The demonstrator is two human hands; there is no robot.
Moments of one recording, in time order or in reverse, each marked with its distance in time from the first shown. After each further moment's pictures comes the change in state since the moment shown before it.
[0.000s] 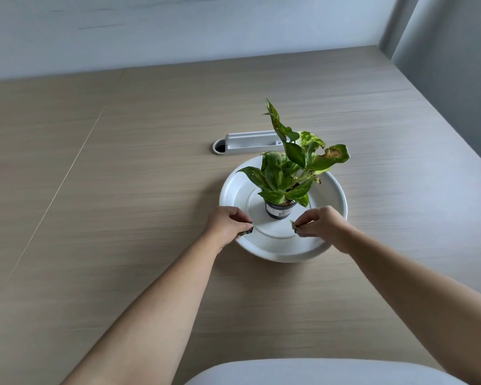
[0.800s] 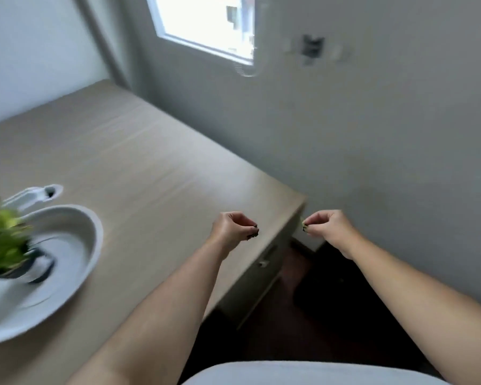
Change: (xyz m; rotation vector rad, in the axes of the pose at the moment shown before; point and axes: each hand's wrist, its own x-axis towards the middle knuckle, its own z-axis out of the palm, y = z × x) left_hand -0.178 0.101 0.395 0.214 -0.715 0.232; right_hand -0.338 0.257 -0.227 0.383 0.818 0.247
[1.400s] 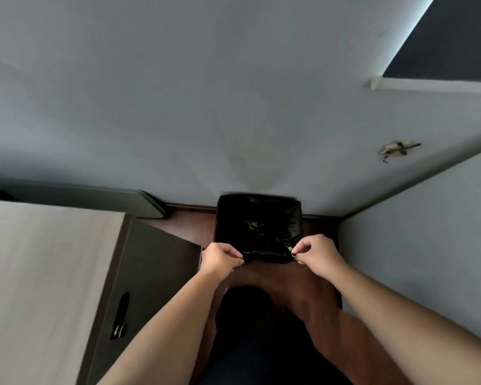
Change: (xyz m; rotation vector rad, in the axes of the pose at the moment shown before) left_hand 0.078 -0.069 0.326 0.671 -0.487 -0.190; right_hand -0.036 0.269 -0.166 -0.075 0.307 0.587
